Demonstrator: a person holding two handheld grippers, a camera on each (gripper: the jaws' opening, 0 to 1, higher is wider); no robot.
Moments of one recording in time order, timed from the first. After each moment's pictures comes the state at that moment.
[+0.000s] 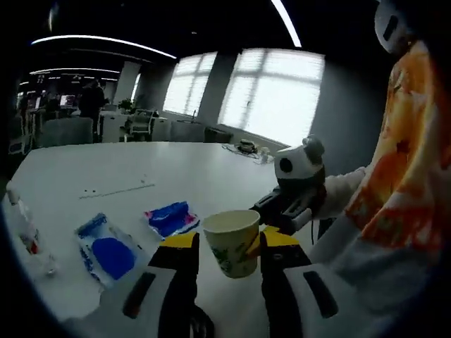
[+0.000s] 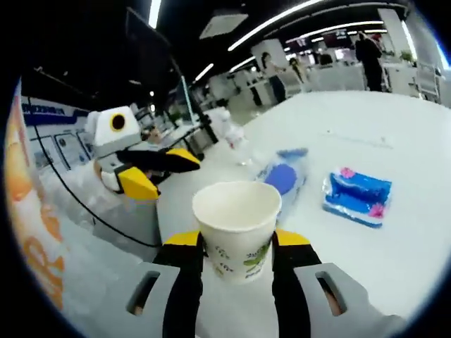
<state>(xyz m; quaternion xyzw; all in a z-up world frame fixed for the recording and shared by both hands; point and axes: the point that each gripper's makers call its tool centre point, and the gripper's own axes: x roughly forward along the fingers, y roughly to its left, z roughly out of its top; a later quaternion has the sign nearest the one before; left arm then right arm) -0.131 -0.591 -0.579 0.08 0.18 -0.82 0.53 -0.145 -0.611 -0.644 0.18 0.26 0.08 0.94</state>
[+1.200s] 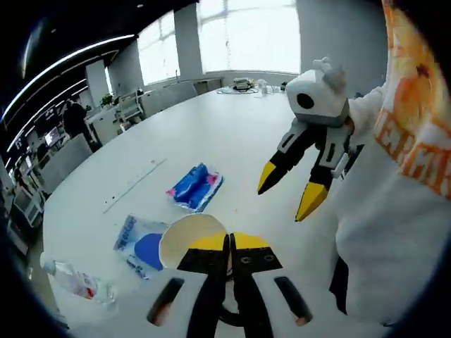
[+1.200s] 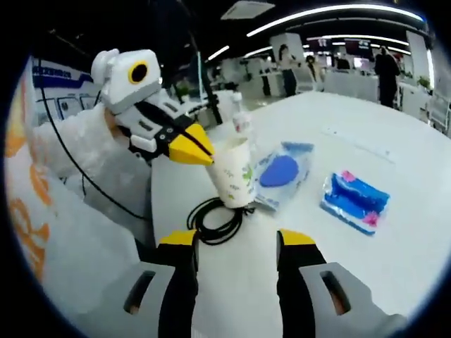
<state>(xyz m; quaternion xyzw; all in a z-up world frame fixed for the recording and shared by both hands) -0.072 -0.590 -0.624 0.31 0.16 -0.77 0.54 -0.161 -0.613 -0.658 0.12 0.30 0.09 0.94</state>
